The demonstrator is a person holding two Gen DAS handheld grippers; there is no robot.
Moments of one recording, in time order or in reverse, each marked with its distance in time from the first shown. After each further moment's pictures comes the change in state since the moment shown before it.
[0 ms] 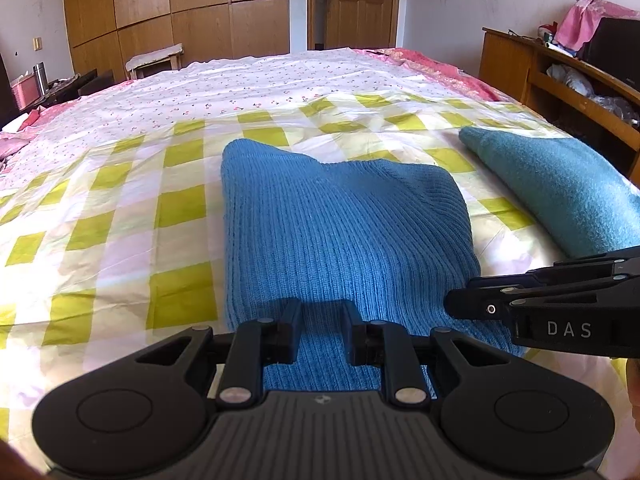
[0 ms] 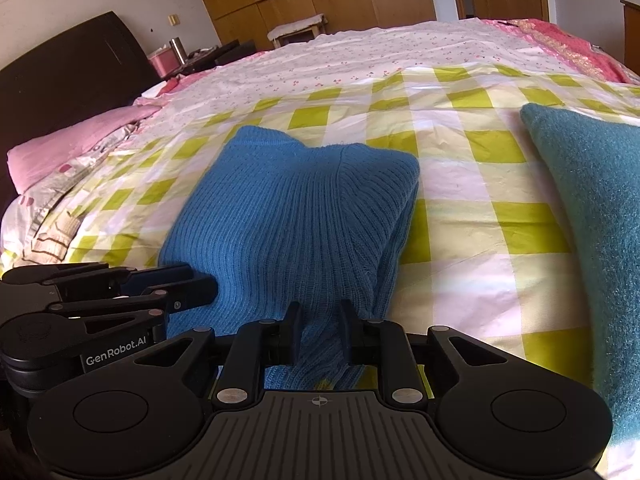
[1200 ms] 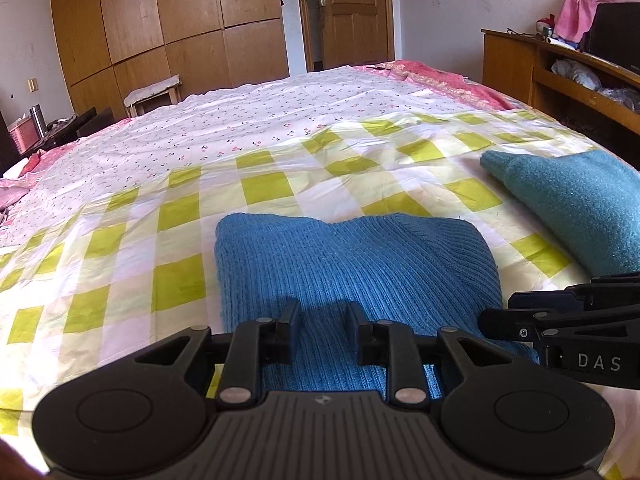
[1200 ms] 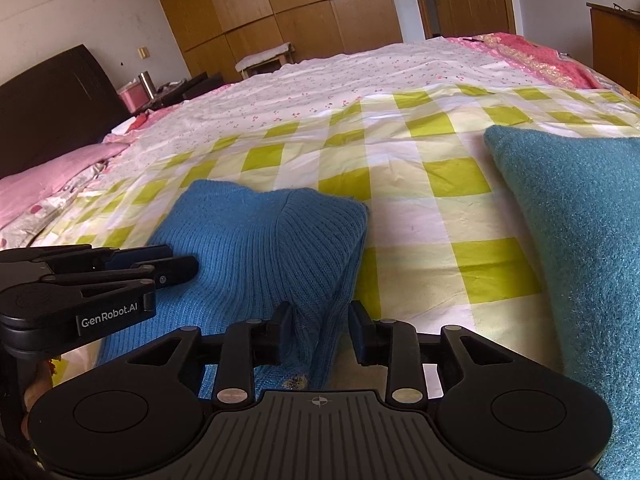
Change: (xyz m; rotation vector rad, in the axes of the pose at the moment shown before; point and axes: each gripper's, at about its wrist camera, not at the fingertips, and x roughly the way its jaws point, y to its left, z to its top) left arm 0.035 -0.003 0.046 0.078 -0.060 0.053; right arm 0.013 -0.027 0.019 0.060 -0.095 -0.069
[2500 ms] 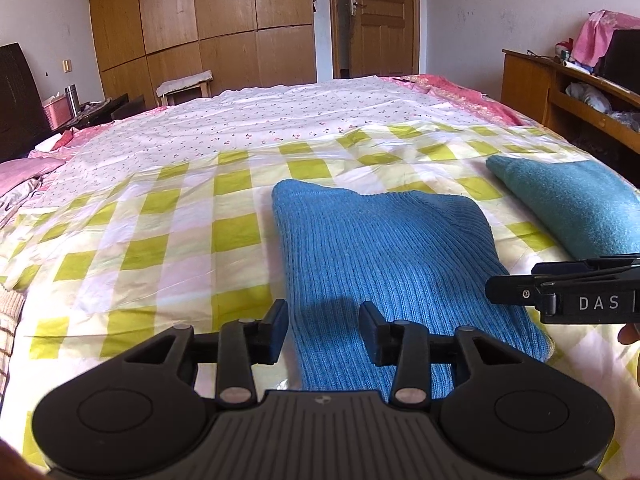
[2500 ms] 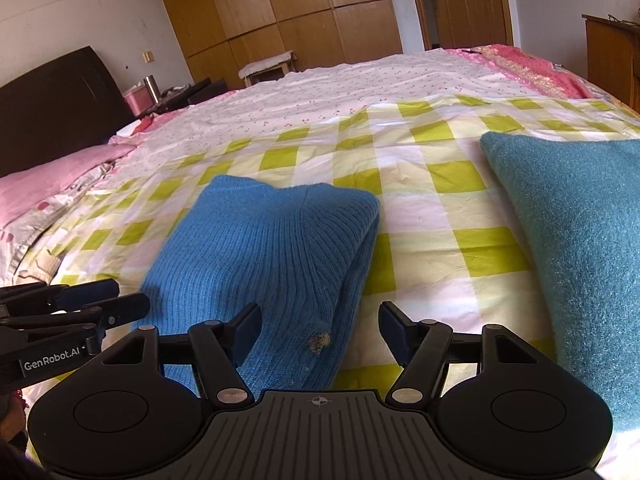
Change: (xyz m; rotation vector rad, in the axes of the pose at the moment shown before) left arm -0.067 0.022 -0.044 -0.079 -0.022 0.039; right arm -0.033 0.022 -0.017 -0.013 -0.028 -0.011
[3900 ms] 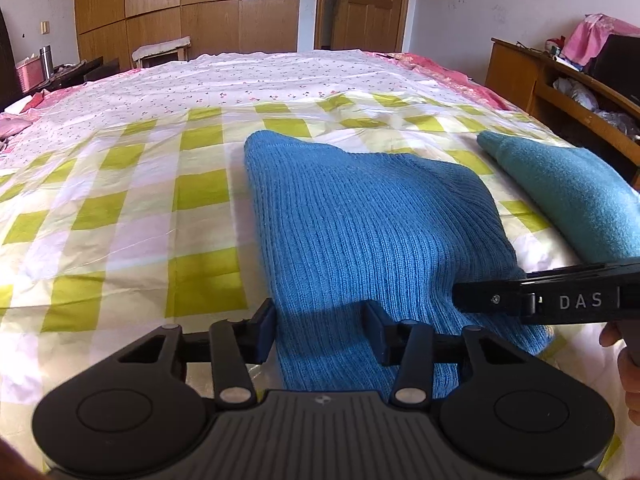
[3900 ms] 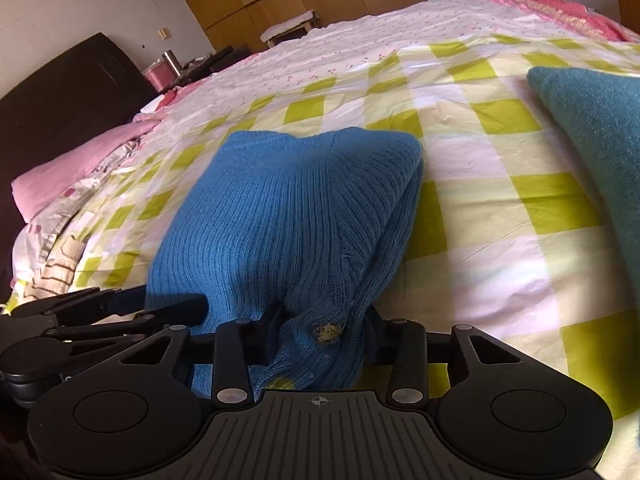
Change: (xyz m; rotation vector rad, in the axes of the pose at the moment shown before) left arm 0.037 0.009 -0.014 -0.045 0.079 -0.119; right arm 0.043 -0.005 -0.005 0.036 0.137 0.133
